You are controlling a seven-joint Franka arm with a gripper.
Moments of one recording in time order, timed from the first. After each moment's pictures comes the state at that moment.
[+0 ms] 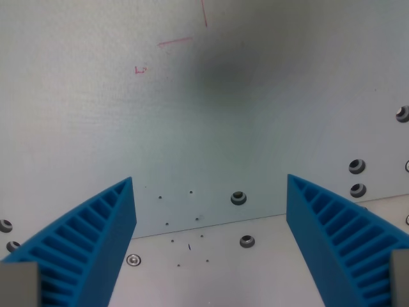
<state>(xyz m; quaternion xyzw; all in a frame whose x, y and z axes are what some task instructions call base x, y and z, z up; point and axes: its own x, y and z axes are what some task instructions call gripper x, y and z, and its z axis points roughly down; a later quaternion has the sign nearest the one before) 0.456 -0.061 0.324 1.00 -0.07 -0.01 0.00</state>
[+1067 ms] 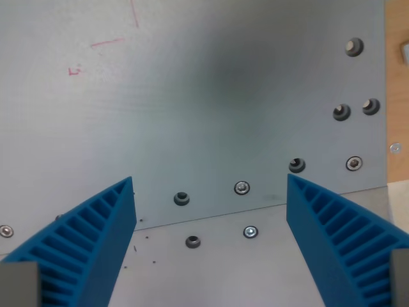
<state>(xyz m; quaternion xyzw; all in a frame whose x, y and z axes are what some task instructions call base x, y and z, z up) 0.442 -0.129 0.325 1.00 -0.08 -0.01 0.00</state>
